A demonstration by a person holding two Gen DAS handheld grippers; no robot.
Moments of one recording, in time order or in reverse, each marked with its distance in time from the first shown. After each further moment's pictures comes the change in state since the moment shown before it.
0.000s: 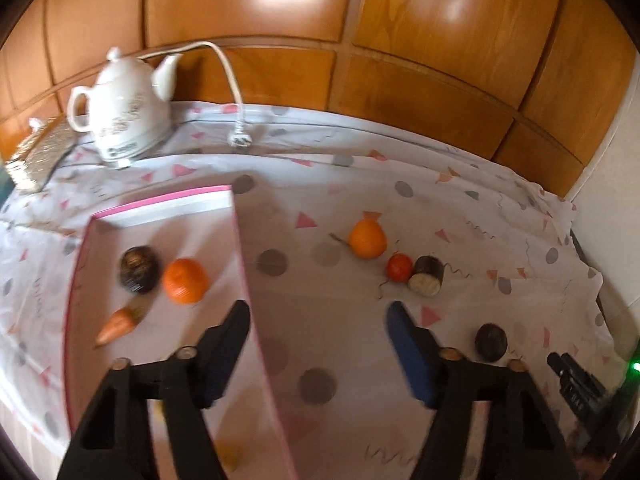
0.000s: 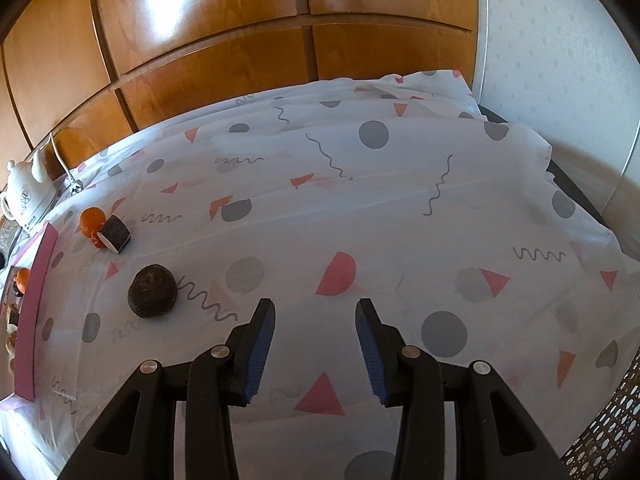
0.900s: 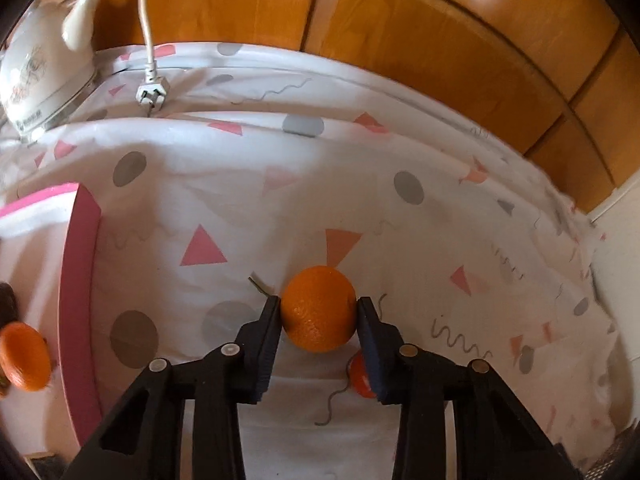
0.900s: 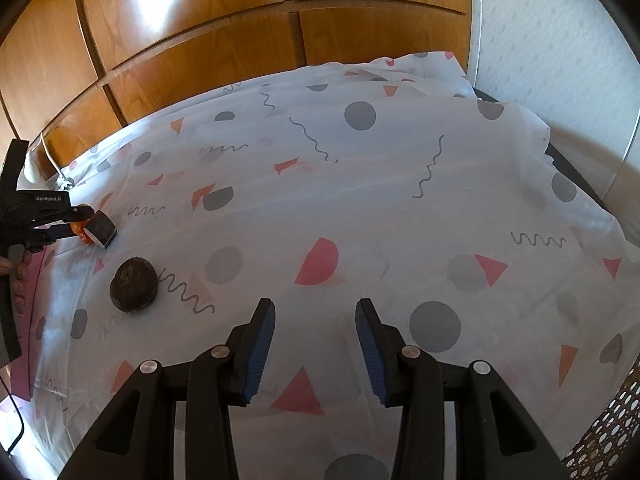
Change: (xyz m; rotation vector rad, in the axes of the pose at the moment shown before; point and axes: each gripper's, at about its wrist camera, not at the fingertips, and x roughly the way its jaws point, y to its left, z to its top) left arm 0.140 -0.039 0.048 -0.099 0.141 -0.053; right arm 0.010 -0.010 -0.002 0.019 0.039 -0.005
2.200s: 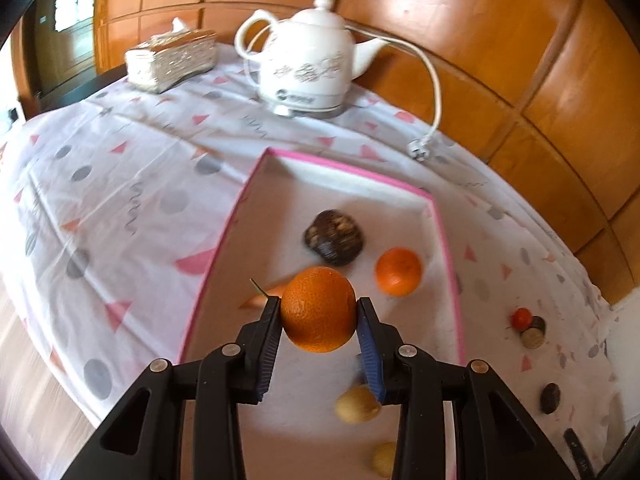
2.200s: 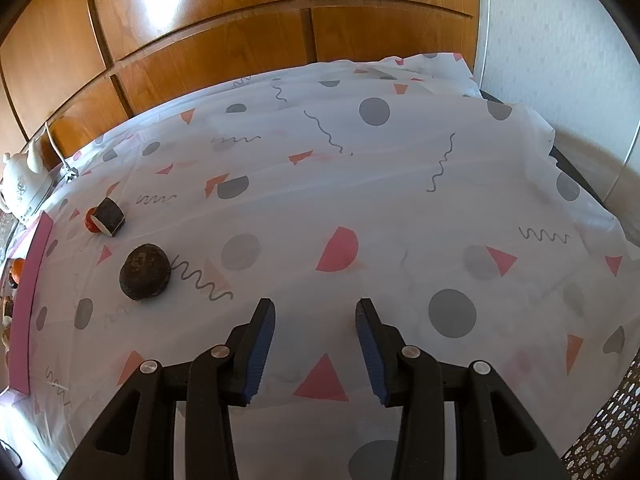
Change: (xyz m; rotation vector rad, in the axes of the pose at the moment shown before) left arm -0.159 0.194 -0.099 -0.316 -0.208 0.200; right arm -0.003 0.013 -0.007 -0.018 0.003 -0.003
